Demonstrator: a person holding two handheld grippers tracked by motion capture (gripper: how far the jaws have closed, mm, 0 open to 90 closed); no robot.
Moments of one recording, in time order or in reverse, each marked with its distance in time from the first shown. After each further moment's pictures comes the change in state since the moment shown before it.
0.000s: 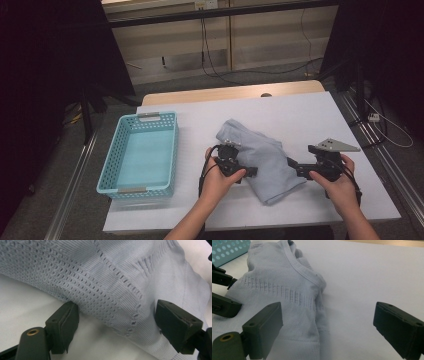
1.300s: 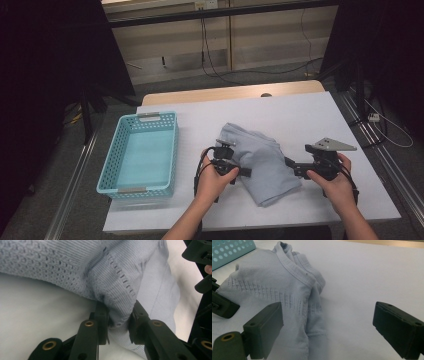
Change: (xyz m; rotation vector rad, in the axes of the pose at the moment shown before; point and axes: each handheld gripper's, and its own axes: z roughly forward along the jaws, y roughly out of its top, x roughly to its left) left arm 0.009 -0.002 -0.015 0.087 -0.144 -0.132; right arm 0.003 0.002 0.005 0.001 0.015 -0.011
